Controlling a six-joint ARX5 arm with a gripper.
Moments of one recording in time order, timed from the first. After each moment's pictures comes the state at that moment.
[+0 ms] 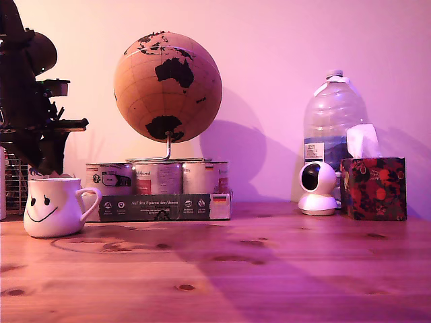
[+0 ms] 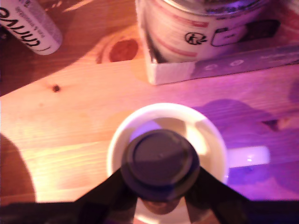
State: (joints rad) arm -0.06 1.92 1.55 -0.61 0.05 0.03
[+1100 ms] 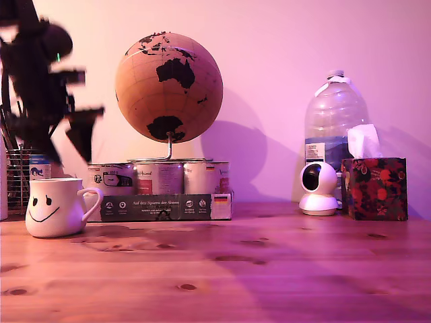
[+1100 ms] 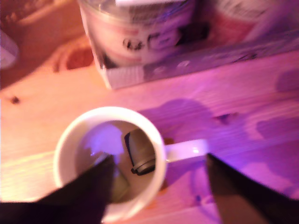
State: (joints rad) arm -0.12 1.86 1.55 -0.65 0.08 0.03
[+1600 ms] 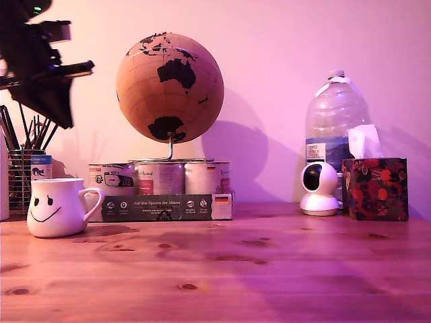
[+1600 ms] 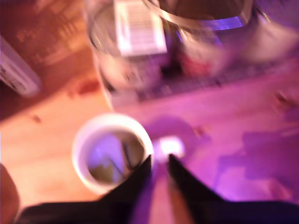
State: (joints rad) arm -0.12 1.63 1.37 -0.57 0.14 0.02
